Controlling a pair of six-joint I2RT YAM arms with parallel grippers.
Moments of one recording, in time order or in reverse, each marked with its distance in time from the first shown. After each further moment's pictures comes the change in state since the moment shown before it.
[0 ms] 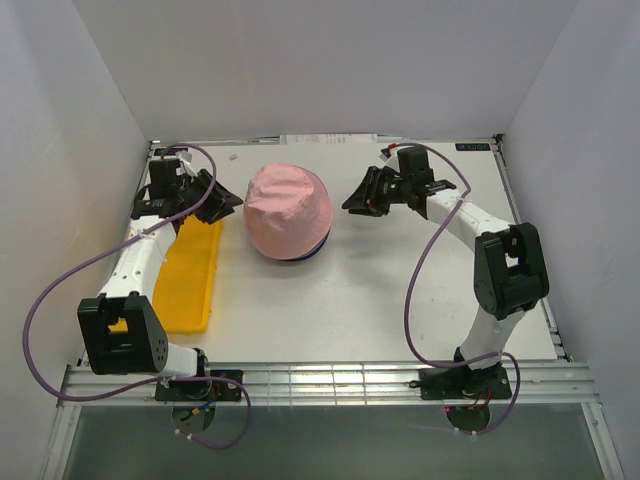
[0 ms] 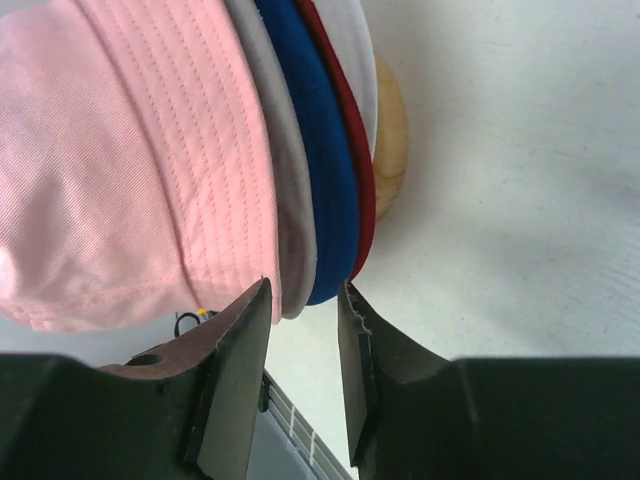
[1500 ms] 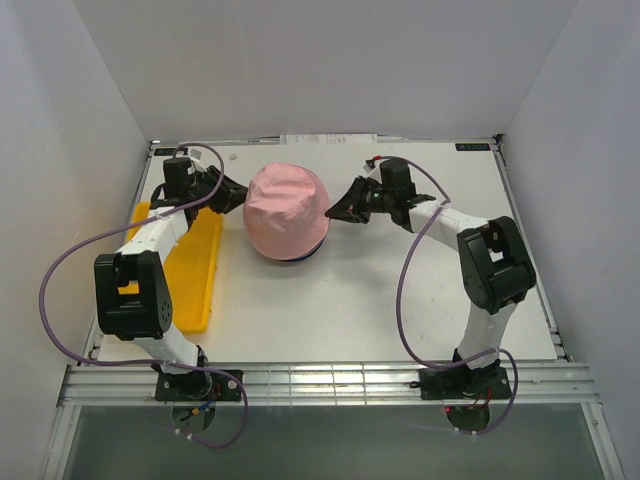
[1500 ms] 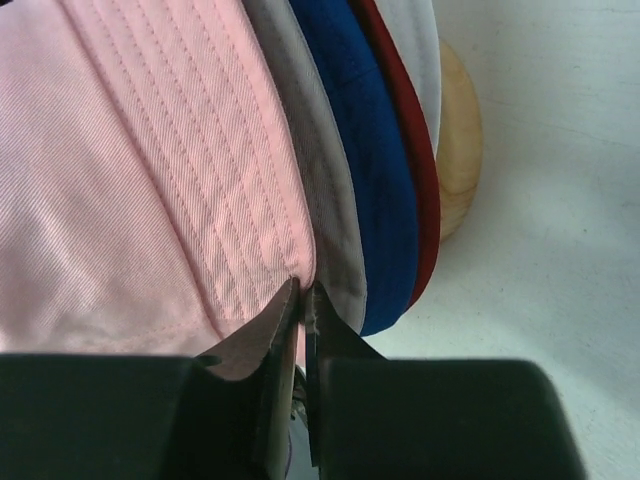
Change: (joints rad) left arm -0.010 0.218 -0.022 0.358 0.112 -0.159; right arm 0.092 0.044 -0.118 0.306 -0.012 0.239
